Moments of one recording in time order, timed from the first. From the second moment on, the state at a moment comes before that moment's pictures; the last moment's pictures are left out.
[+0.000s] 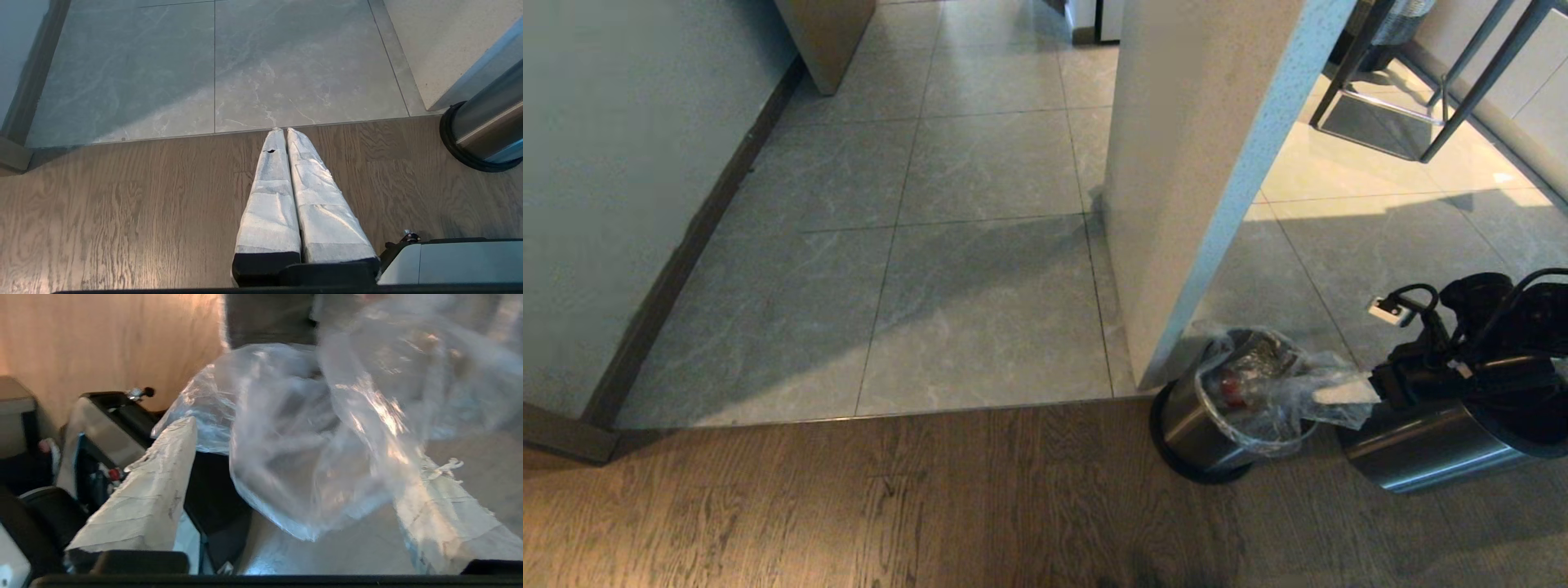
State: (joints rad) left arm 0.00 0.00 0.00 0.00 0.00 0.00; right arm -0.30 2.08 -1.25 0.28 0.76 -0.60
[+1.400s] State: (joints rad) left arm 0.00 0.00 0.00 0.00 0.00 0.00; right arm -0.12 2.33 -1.47 0.03 0.49 -0.45
